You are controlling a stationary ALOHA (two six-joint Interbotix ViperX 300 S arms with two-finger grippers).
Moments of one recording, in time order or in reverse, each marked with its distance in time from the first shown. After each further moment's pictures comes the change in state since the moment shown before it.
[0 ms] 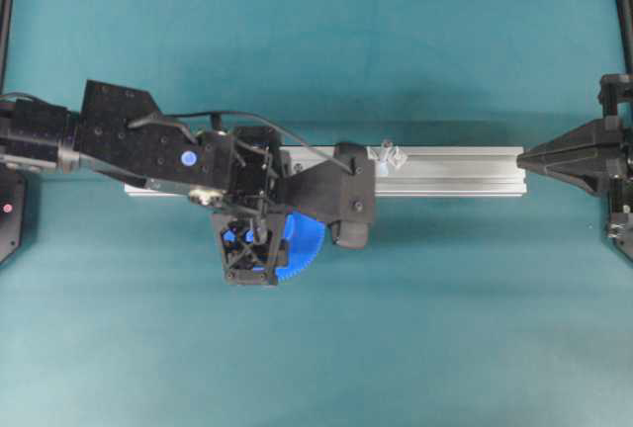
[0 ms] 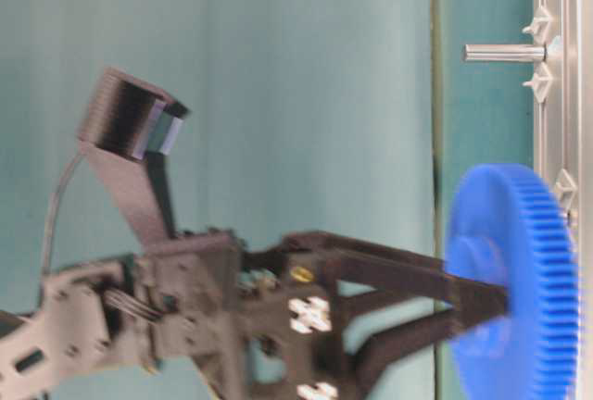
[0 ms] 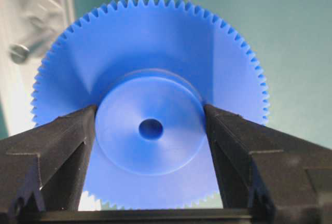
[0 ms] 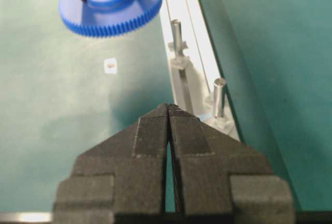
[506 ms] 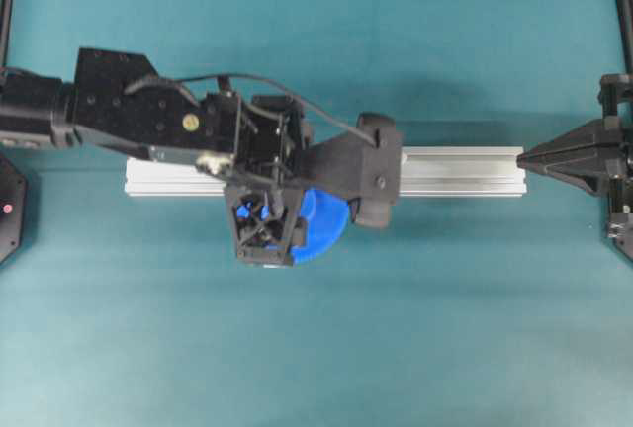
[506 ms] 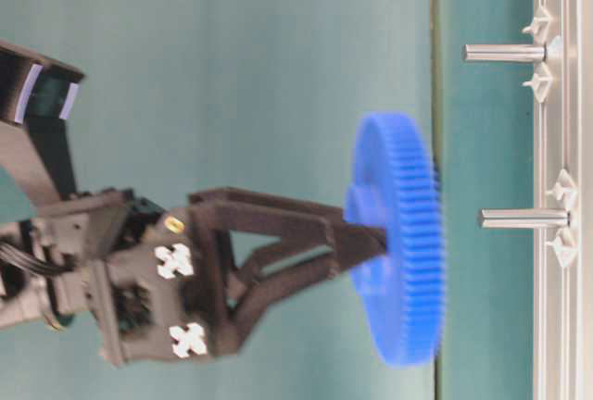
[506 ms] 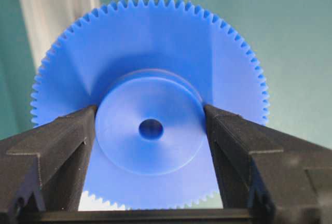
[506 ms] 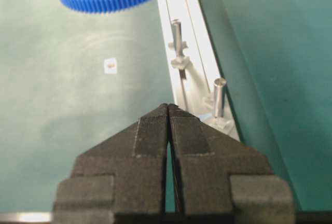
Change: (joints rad) left arm 0.035 0.000 -0.147 0.000 0.091 0.080; right arm -0.002 0.000 0.002 0.000 0.000 0.000
